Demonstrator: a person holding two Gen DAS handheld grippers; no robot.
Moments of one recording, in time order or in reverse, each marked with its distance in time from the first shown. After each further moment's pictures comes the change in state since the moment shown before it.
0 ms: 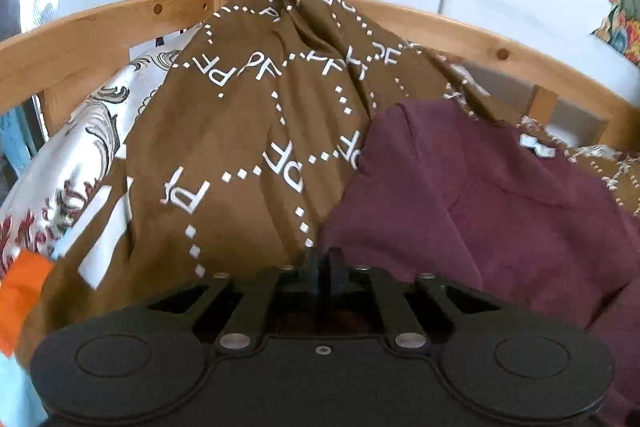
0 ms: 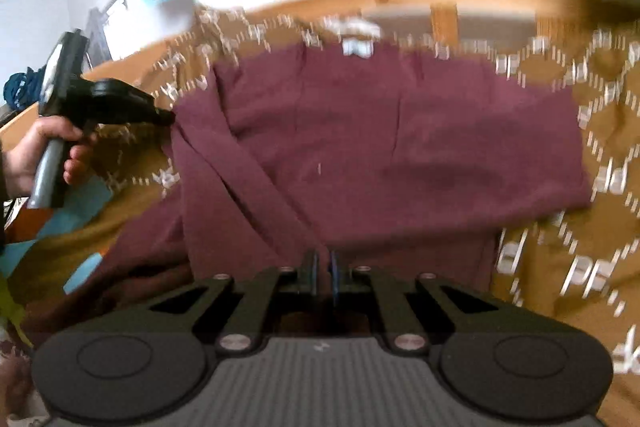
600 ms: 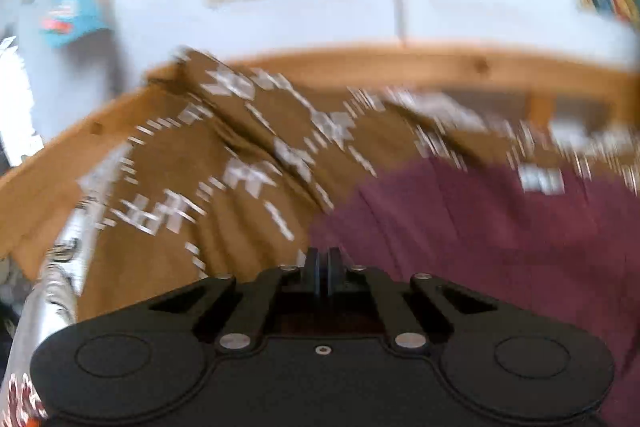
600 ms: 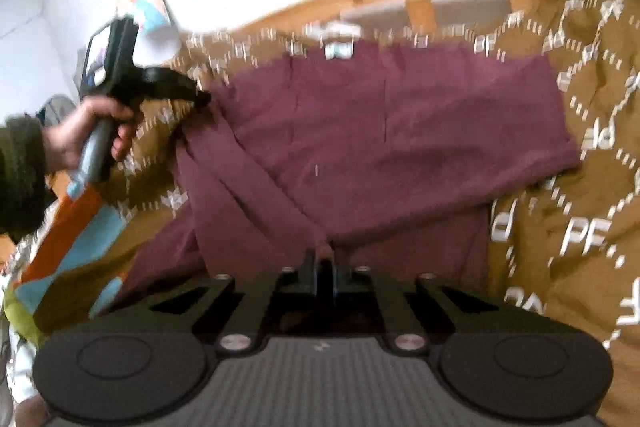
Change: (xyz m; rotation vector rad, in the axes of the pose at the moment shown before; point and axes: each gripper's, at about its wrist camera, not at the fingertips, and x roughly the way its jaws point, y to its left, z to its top) left arm 0.034 -0.060 0.058 0.211 -0.112 0.098; right arm -0.027 -0.007 -0.003 0.065 -0.121 0.009
